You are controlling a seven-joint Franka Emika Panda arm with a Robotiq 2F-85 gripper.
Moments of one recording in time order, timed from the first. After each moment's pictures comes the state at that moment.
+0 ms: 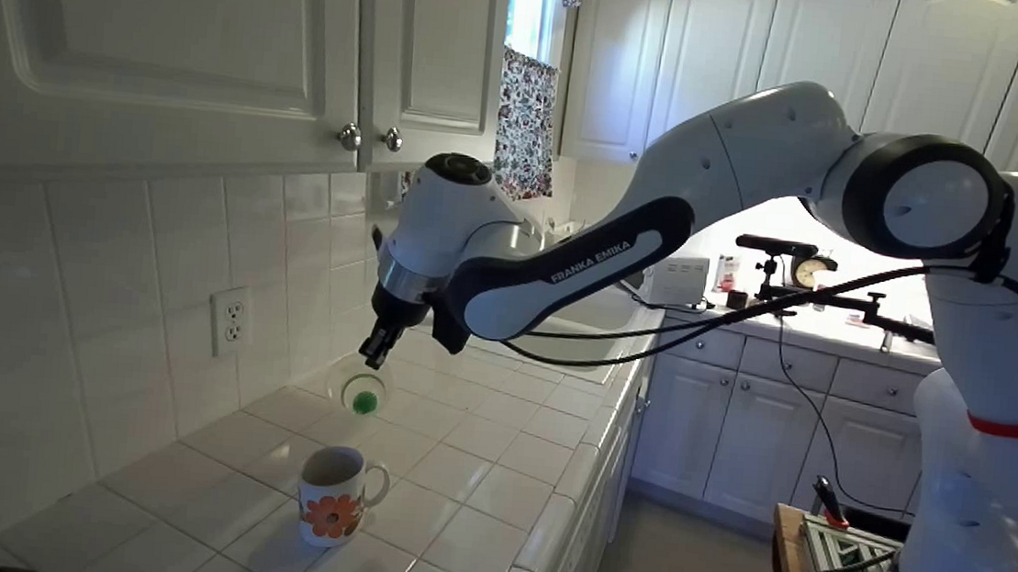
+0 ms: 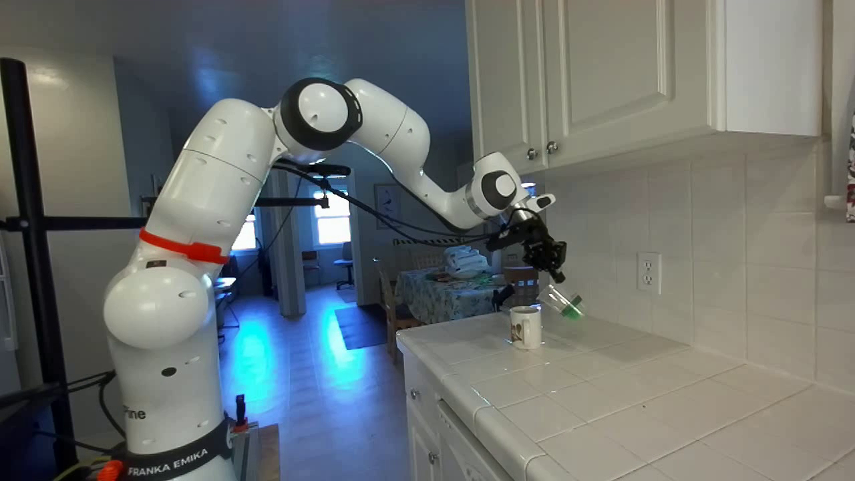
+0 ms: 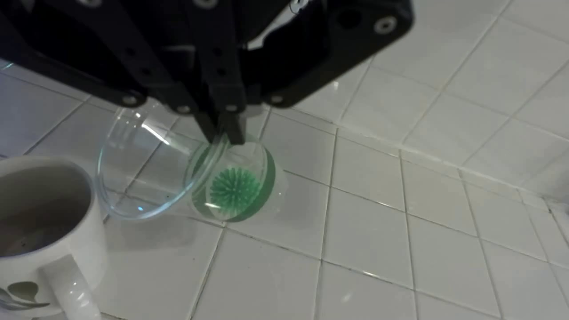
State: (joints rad) arm 0.16 0.46 -0.08 -1.64 -0.40 2.52 0.19
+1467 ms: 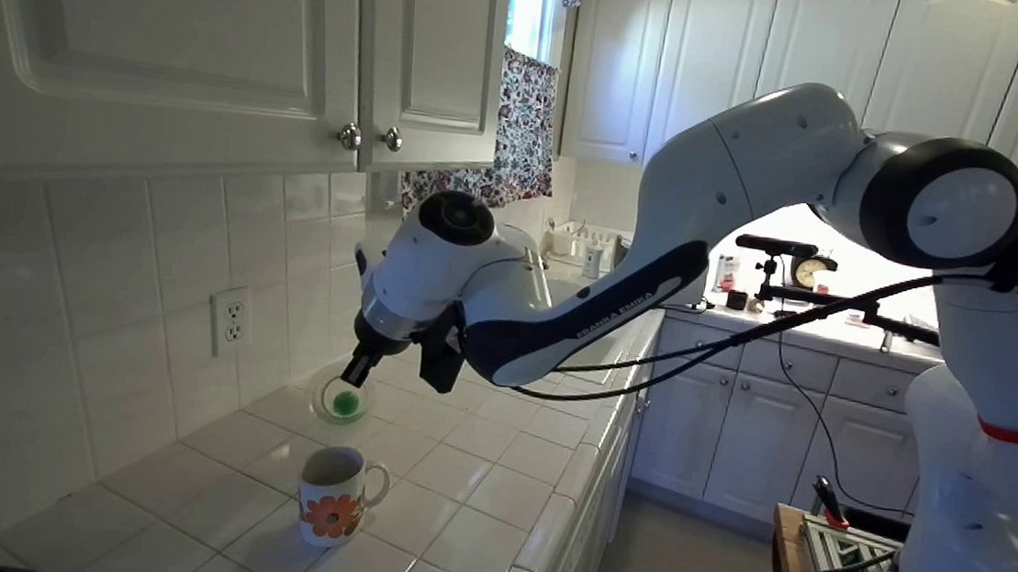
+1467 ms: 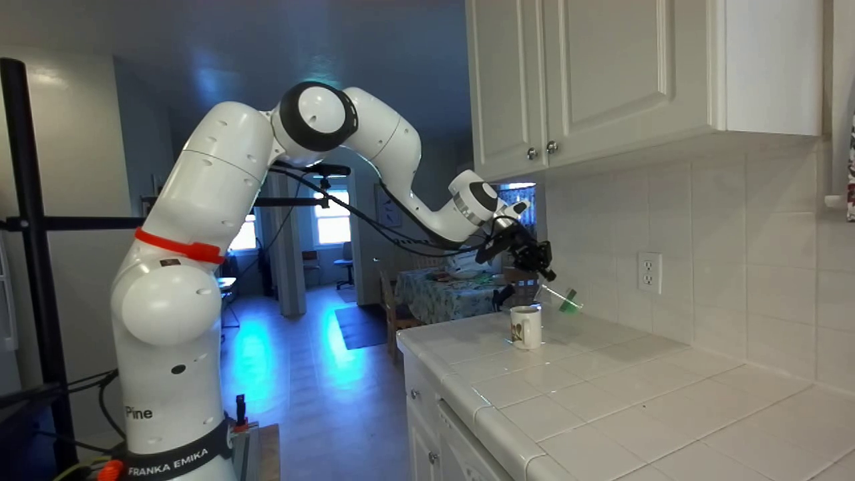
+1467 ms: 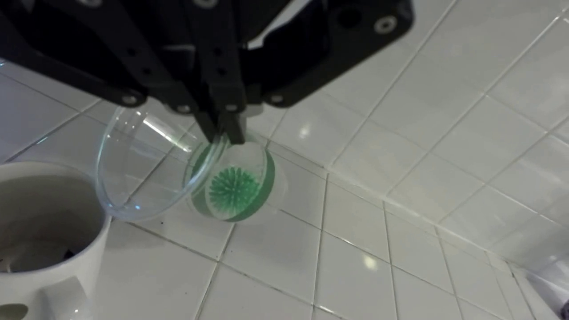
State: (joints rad) arm 0.30 0.46 -0.16 -1.69 -0.76 2.61 0.49
